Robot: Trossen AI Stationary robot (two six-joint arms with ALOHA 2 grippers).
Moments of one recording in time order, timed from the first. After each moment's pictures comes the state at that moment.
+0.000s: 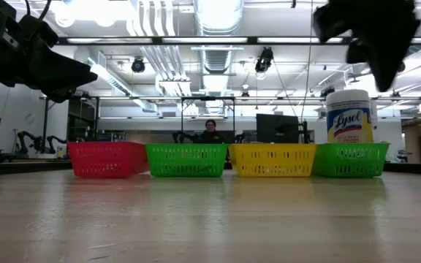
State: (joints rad) left arm 0.02 0.11 0.03 -0.02 -0.05 -0.15; right arm 0.23 1.48 1.20 -1.23 -0.01 0.63
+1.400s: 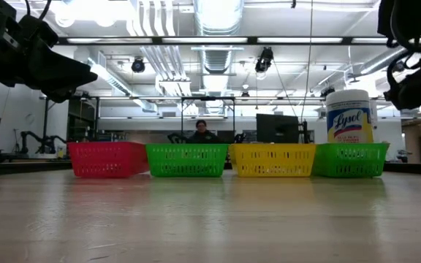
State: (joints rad) left arm 0.02 0.11 0.03 -0.02 -0.05 -0.15; right arm 0.43 1.34 0.70 -1.01 -0.11 1.65
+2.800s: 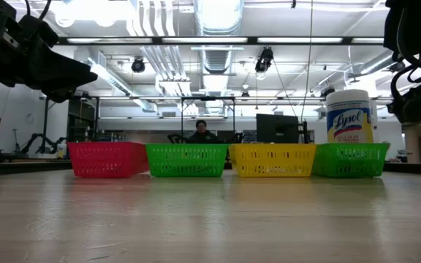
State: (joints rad) left arm 0.02 0.11 0.03 -0.02 -0.05 -0.15; right arm 0.43 1.33 0.60 -0.88 -0.10 1.65
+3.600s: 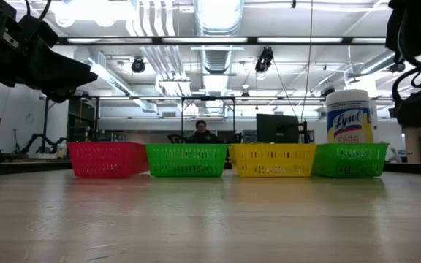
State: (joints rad) left arm 0.02 0.11 0.03 -0.02 -0.05 -0.15; right arm 0.43 1.30 0.56 -0.81 -0.11 1.76
